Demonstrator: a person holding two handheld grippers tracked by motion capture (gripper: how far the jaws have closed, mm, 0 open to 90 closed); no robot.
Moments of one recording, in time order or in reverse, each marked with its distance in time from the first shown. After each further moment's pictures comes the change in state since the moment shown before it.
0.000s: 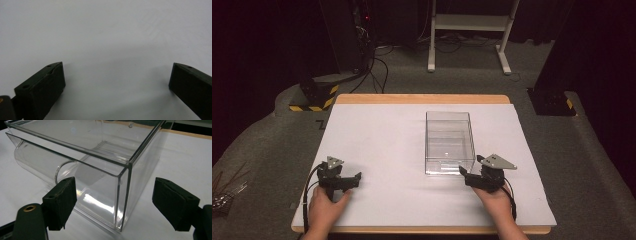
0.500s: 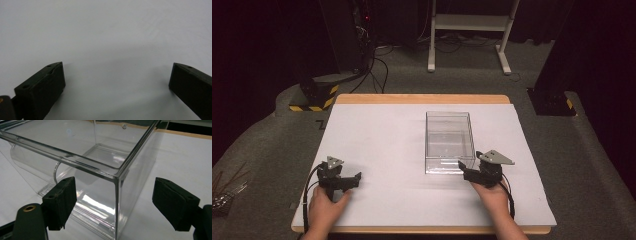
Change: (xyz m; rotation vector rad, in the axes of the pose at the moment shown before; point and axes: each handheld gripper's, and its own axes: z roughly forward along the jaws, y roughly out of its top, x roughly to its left) left arm 0.000 0.000 0.000 0.000 0.000 0.000; right arm -0.006 0.004 0.014 -0.008 -0.026 0.024
